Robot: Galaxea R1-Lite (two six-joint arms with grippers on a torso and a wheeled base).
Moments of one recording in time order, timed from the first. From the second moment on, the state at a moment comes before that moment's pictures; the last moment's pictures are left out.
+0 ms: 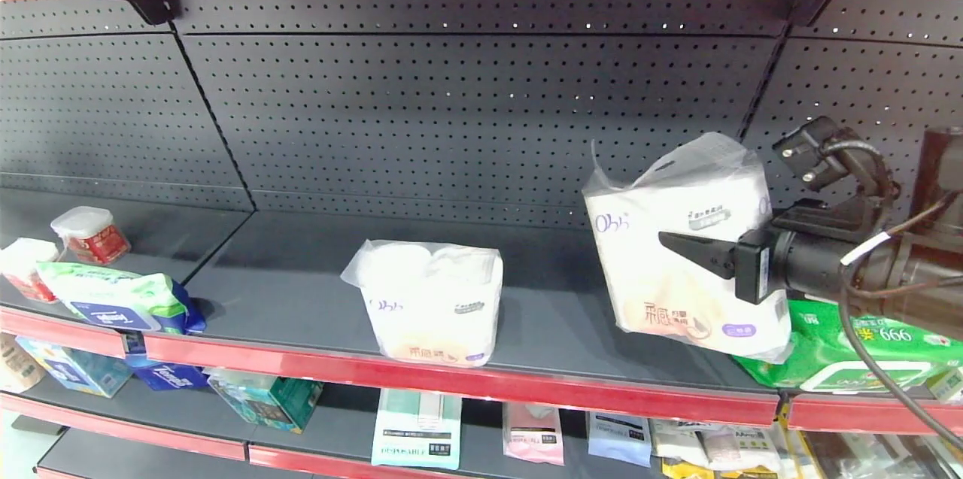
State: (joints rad) left arm 0.00 0.00 -0.10 0.15 0.04 0.05; right arm 0.37 1.43 -0.69 -0.45 0.12 -0.14
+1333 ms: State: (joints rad) left arm 0.18 0.00 0.00 0.01 -0.05 0.01; right arm 0.37 1.55 -0.68 -0.55 0.12 -0.14
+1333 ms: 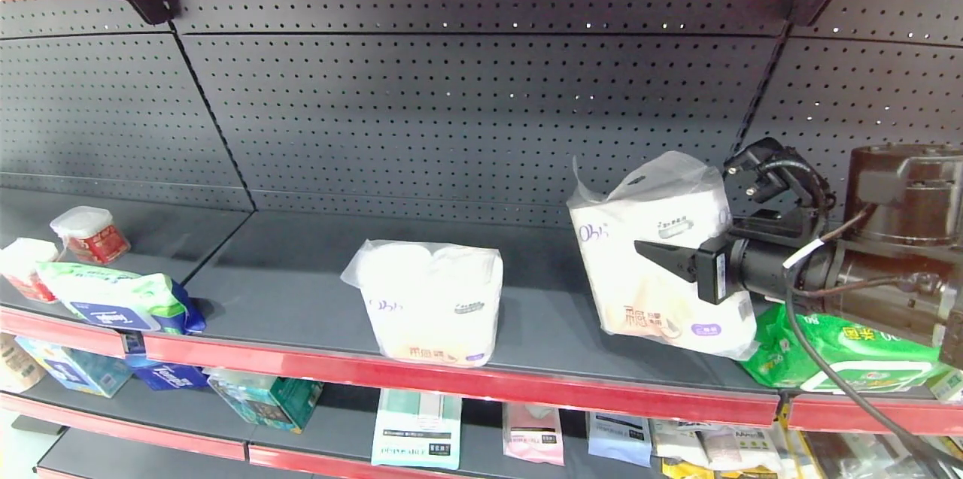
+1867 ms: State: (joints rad) left arm 0.18 0.00 0.00 0.01 -0.05 0.01; right arm 0.37 1.77 -0.76 -0.80 0.29 -0.14
